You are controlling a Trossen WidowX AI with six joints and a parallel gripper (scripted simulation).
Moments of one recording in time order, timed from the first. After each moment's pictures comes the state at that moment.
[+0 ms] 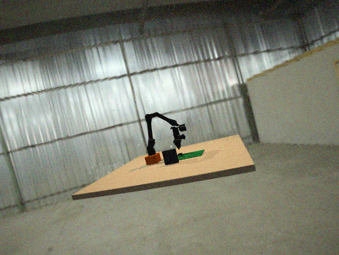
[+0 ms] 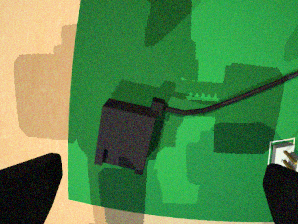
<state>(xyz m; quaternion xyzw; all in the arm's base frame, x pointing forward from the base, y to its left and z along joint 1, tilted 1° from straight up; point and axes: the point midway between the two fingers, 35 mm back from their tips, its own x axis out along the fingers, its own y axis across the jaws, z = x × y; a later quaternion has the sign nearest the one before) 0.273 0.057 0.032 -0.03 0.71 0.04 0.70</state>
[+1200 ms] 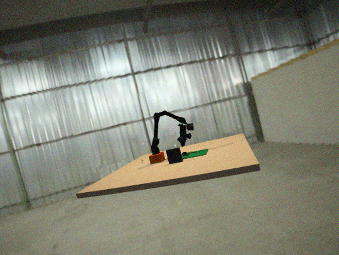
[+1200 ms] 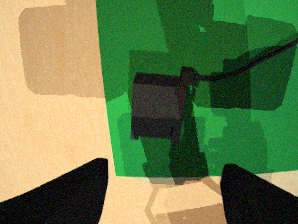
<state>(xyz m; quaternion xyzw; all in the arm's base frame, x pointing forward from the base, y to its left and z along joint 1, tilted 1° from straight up) 0.273 0.079 0.040 0.04 0.78 -0.02 0.63</state>
